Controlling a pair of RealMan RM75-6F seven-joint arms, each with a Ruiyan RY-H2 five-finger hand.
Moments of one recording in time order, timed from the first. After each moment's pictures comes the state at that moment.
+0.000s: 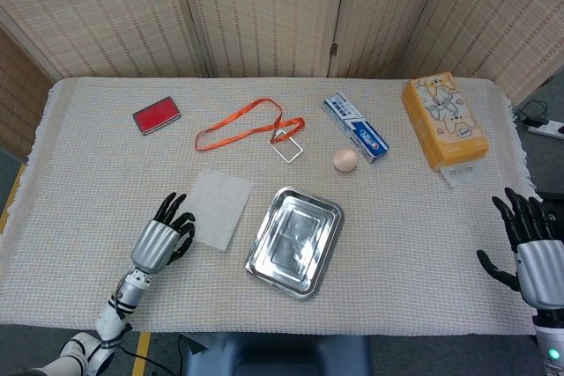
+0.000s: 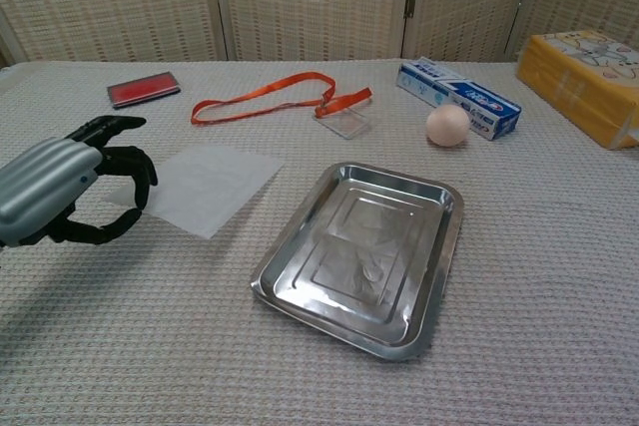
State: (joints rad) left arm -0.46 -1.92 0.01 -0.62 1.67 1.52 -0.21; right arm 0.05 -1.15 0.07 -1.52 -1.62 1.65 0.10
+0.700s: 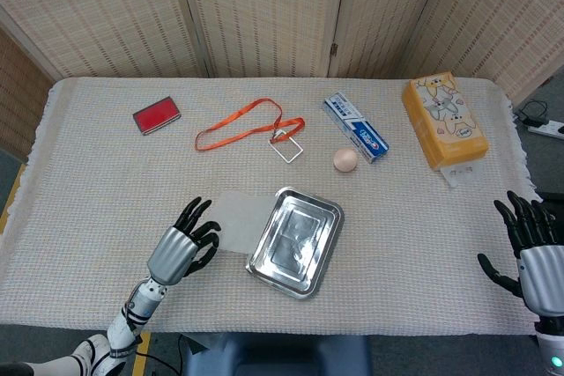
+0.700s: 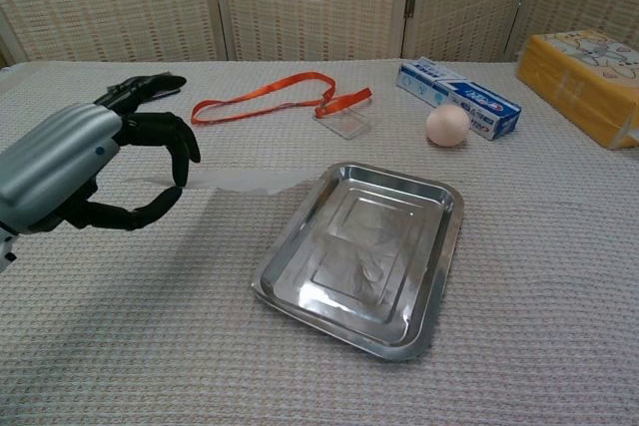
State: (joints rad) left arm -0.50 -1.82 0.02 -0.97 1.77 1.61 -0.09; right arm 0.03 -1.14 0.07 -1.55 -1.65 1.69 0.09
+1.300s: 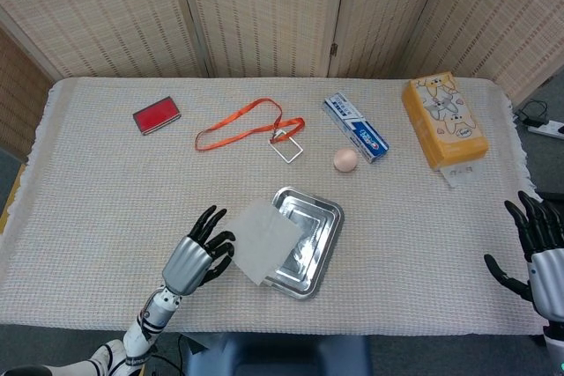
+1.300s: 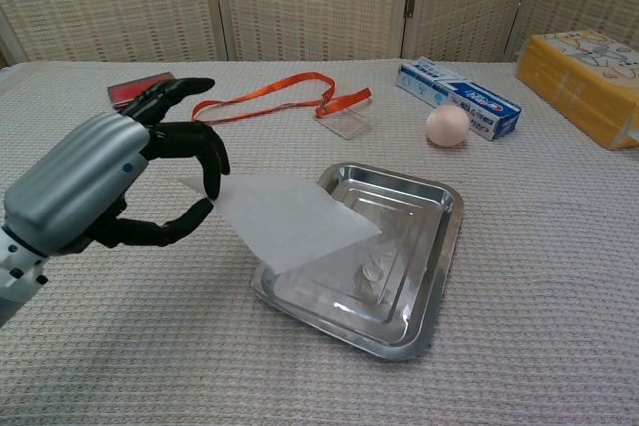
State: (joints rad) left arm -0.49 -1.93 0.02 -0.92 1.80 1.65 -0.06; right arm 0.01 -1.11 0.07 -1.56 -1.67 1.74 0.13
